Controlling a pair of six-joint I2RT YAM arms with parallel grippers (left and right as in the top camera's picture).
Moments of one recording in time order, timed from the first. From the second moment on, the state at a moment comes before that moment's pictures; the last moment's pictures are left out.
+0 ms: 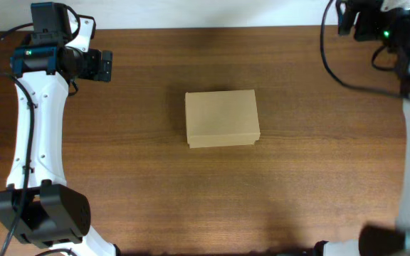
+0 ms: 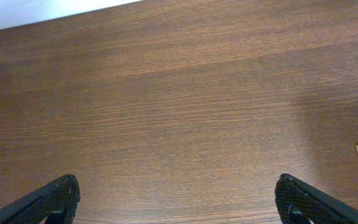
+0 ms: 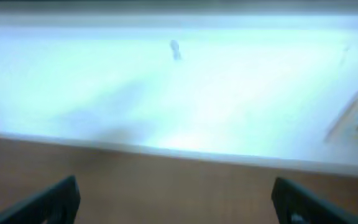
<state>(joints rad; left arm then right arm) 0.09 1.83 1.86 -0.99 -0.02 0.24 -0.18 1.55 1.81 -0.55 -0.33 -0.08</state>
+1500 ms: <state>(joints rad) 0.09 1.83 1.86 -0.99 -0.01 0.24 -0.06 0.01 0.15 0.29 -0.37 -0.08</state>
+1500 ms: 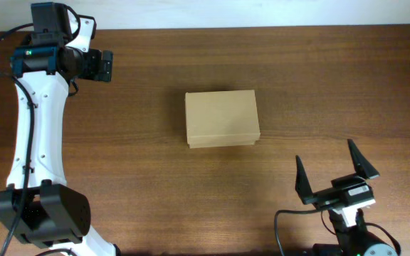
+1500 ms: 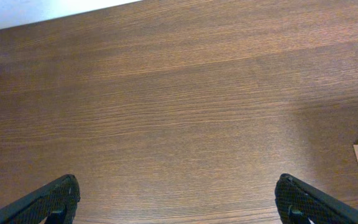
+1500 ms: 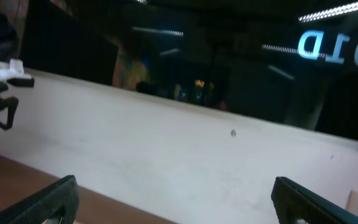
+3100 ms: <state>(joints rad) 0.09 1.83 1.86 -0.99 -0.01 0.24 -0.06 0.02 0.01 -0.05 -0.34 -0.08</state>
